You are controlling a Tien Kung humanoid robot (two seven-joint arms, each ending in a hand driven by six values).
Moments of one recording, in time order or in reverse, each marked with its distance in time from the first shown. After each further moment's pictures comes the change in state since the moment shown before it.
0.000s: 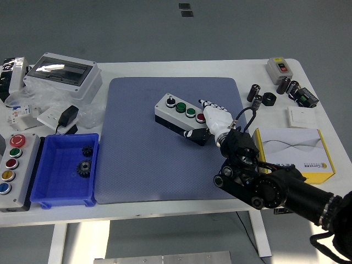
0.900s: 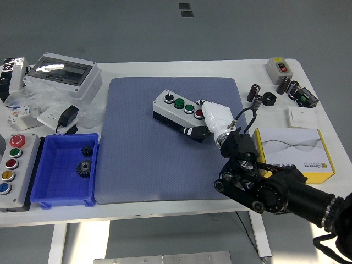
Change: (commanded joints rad) left arm 0.004 -0.005 0.024 0.000 -0.019 -0.002 -0.022; right arm -0.009 -0.017 -0.018 0.027 -0.072 -0.088 0.036
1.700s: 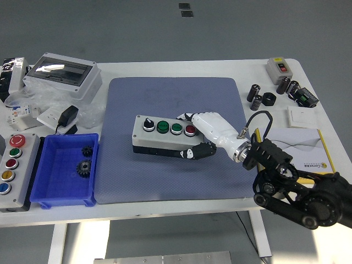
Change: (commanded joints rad) left arm 0.000 -0.008 -0.015 0.000 0.015 0.001 -0.004; right arm -0.084 -0.352 -0.035 0.401 0.028 0.159 0.479
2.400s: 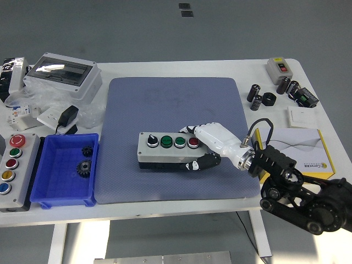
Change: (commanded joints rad) left arm -0.005 -0.001 -0.004 0.000 0.008 -0.003 0.002; right arm -0.044 0.036 0.035 -0.074 -0.029 0.038 0.004
